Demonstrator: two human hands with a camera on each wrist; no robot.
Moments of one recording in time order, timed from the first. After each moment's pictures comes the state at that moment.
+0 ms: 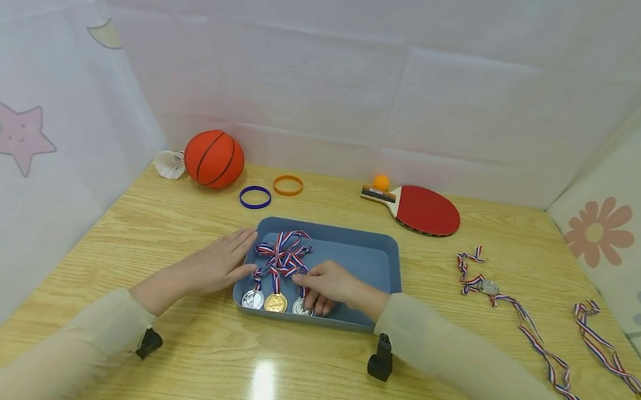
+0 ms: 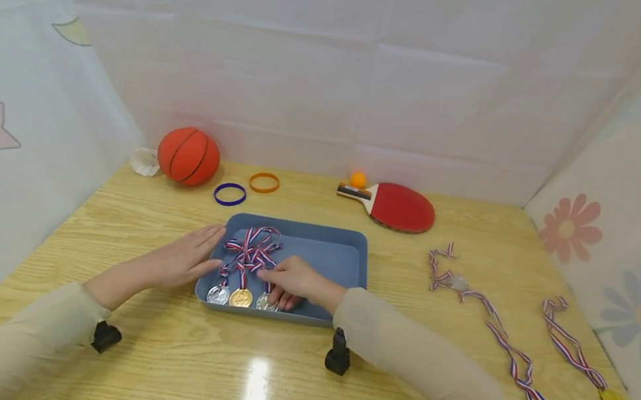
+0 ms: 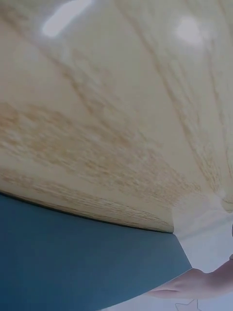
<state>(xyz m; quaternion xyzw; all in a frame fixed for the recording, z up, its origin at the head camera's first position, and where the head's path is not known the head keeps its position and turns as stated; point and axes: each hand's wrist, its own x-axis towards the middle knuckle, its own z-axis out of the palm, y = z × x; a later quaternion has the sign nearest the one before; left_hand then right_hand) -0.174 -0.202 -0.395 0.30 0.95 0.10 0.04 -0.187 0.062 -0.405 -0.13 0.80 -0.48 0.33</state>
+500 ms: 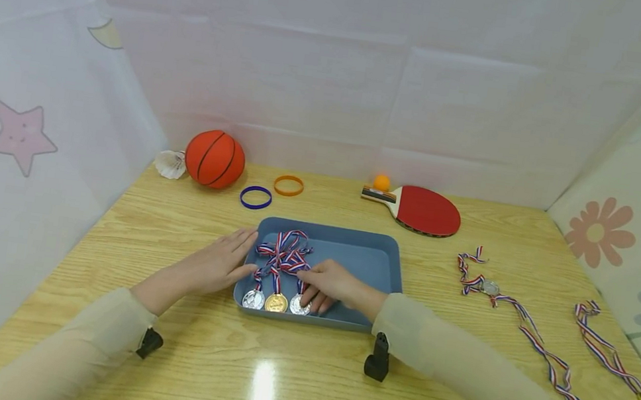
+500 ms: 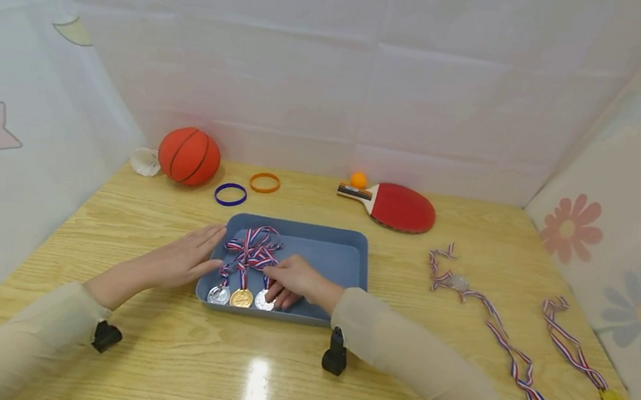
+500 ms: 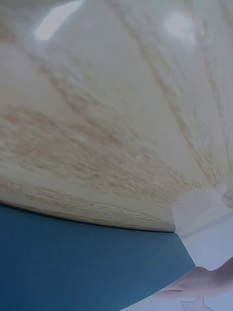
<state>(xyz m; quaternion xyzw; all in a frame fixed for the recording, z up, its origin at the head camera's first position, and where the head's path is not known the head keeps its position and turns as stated) -0.171 -0.200 -0.391 0.31 0.95 0.10 0.03 -0.190 0.058 -0.407 -0.10 0.78 -0.51 0.33</state>
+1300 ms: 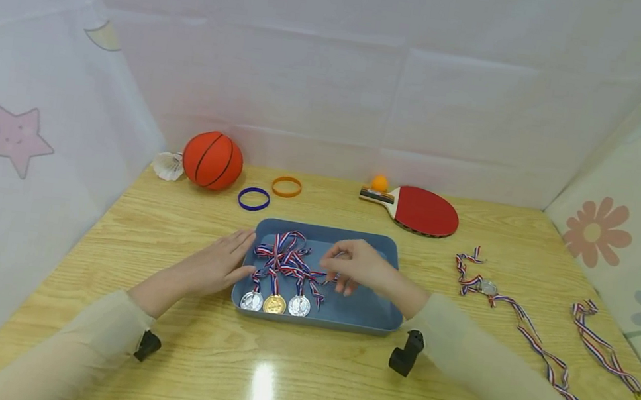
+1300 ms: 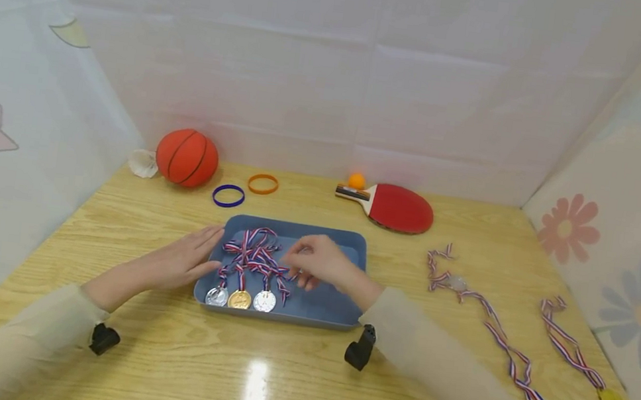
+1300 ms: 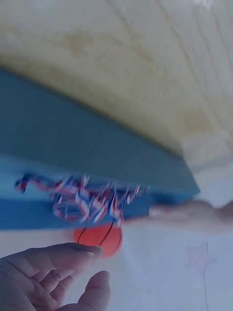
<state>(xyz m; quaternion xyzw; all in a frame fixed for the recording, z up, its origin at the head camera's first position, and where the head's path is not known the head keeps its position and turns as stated) -0.172 -0.200 -0.392 0.30 0.95 0.10 0.04 -0.193 0.106 -0.358 -0.17 0.79 -0.53 0.26</state>
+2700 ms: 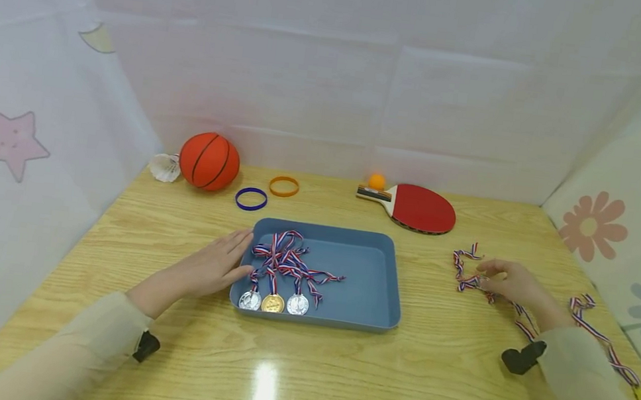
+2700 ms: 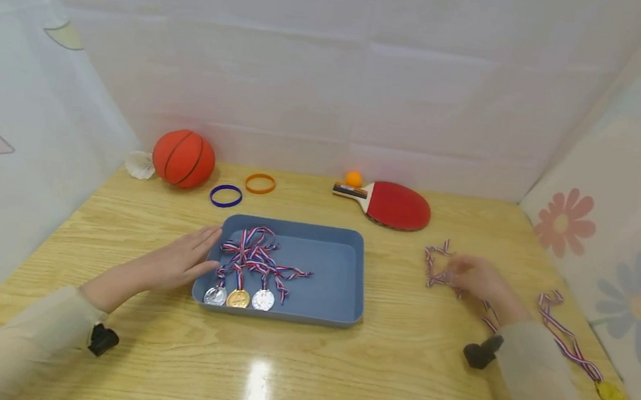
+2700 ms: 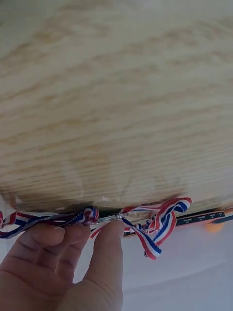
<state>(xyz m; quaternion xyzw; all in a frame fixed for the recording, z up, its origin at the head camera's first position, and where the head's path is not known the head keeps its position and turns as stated) -0.172 -0.200 -0.392 0.31 0.94 0.11 0.04 -0.206 0.366 -0.392 -0.11 0.93 -0.32 0.10</state>
